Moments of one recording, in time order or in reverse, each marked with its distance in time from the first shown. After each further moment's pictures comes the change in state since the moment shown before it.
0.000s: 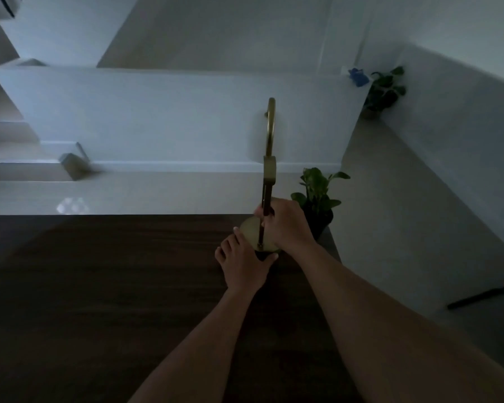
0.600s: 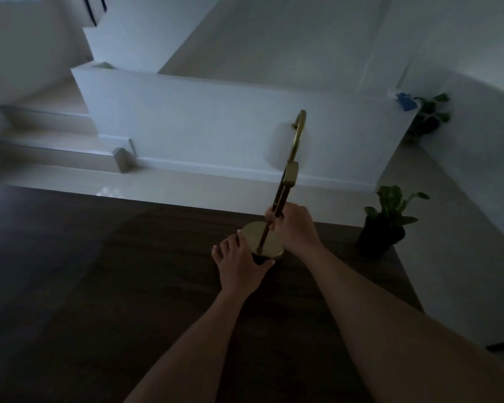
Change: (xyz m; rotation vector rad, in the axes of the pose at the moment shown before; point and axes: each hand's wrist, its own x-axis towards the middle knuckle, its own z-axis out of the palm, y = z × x) left_hand 0.005 -0.148 -0.101 0.089 0.084 -0.004; right_hand -0.012 -0.129 0.093 0.013 -0.095 -0.016
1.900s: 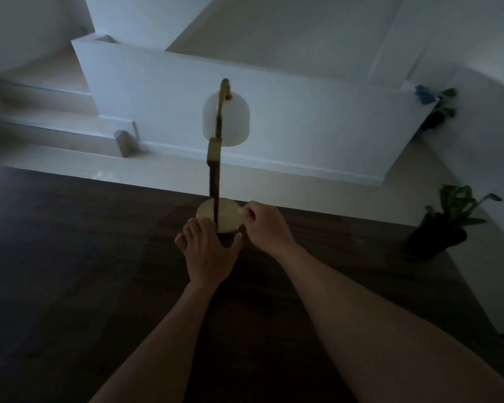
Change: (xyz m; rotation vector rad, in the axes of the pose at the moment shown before) left_hand 0.047 -0.163 -0.059 -0.119 0.273 -0.012; right_hand 0.028 -0.084 0.149 -0.060 -0.120 -0.061
